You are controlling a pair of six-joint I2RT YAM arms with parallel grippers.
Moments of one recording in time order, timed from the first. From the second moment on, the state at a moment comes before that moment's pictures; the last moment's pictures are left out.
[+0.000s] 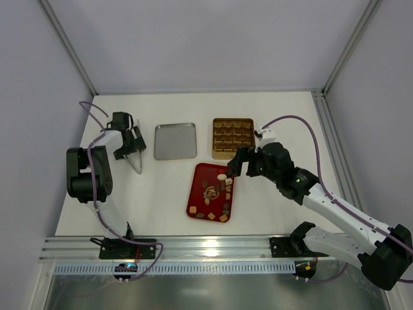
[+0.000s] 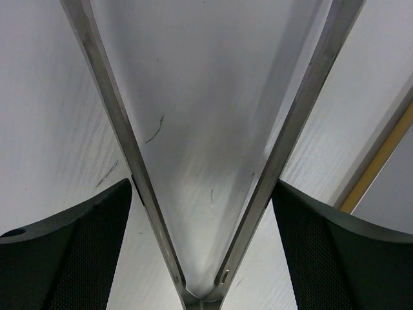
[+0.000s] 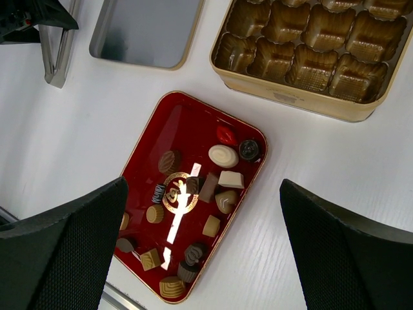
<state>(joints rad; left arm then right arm) 0.06 1.83 1.16 -0.40 -0.13 -0.35 0.67 0.97 0.75 -0.25 0.08 0.46</state>
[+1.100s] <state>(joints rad) 0.04 1.71 1.24 -0.59 -0.17 -0.38 0.67 0.97 0.72 -0.22 0.07 0.48</state>
